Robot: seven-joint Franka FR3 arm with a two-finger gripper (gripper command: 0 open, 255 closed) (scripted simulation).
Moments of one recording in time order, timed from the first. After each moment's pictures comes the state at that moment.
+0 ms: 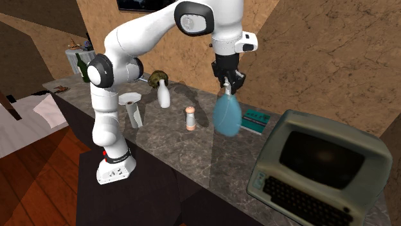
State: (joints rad) arm -0.16 0.25 -0.82 -1.05 0.52 1.28 -0.97
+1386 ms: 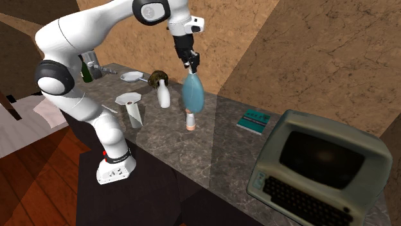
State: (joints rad) arm 0.14 -0.43 -0.44 -1.65 0.06 1.47 -0.46
